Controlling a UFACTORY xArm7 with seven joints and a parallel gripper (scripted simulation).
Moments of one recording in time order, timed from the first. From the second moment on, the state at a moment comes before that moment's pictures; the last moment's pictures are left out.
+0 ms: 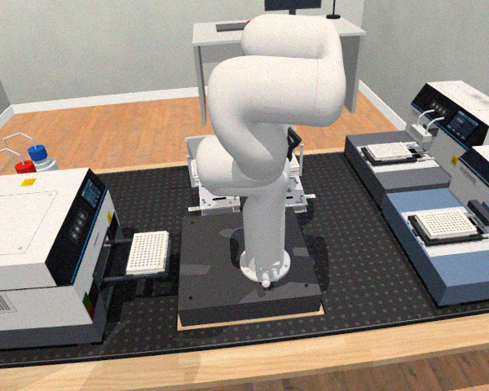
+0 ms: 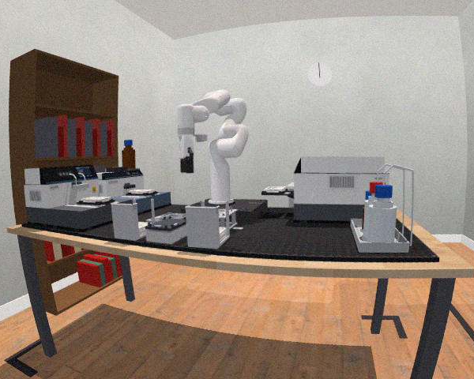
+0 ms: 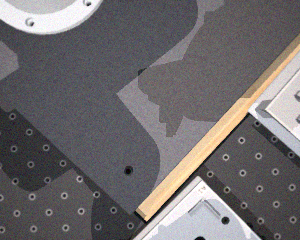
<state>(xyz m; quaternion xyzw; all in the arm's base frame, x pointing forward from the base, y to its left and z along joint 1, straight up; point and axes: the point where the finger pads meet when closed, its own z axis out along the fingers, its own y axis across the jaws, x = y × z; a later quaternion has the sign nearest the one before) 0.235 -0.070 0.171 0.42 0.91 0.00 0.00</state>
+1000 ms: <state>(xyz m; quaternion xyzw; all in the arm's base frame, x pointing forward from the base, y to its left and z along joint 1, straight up) 0.210 -0.149 0.170 0.47 0.88 0.00 0.00</state>
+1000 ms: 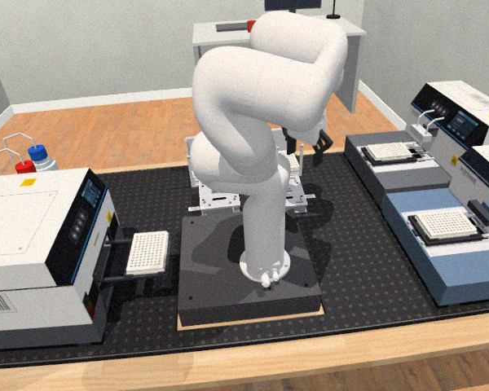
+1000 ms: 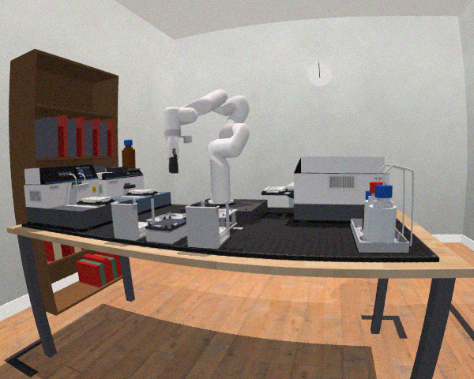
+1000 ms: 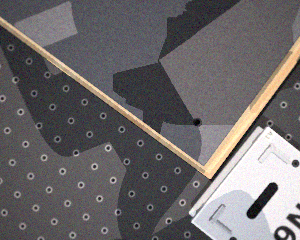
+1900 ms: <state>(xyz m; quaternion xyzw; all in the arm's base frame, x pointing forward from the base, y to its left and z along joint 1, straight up) 0.186 -0.222 0.170 0.51 0.86 0.00 0.00</state>
